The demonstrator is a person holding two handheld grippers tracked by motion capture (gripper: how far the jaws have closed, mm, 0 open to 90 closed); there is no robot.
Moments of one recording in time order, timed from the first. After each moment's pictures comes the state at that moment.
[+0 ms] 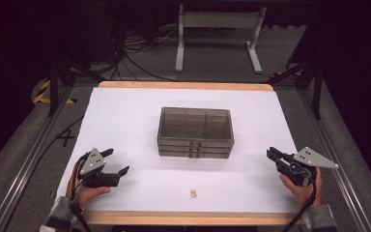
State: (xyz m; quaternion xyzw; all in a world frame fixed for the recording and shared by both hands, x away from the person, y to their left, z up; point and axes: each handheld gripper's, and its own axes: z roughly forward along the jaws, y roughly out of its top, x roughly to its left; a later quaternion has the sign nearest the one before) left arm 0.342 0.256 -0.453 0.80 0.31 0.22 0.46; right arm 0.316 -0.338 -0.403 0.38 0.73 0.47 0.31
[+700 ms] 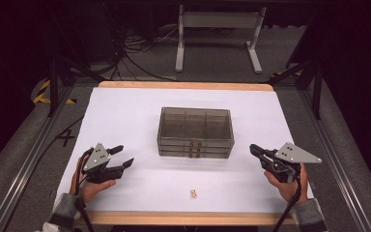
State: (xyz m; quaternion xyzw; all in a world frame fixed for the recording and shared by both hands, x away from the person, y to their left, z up) left arm 0.350 0.238 -0.428 0.80 0.28 0.23 0.47; right arm 0.319 -0.285 -0.380 0.32 0.76 0.48 0.30
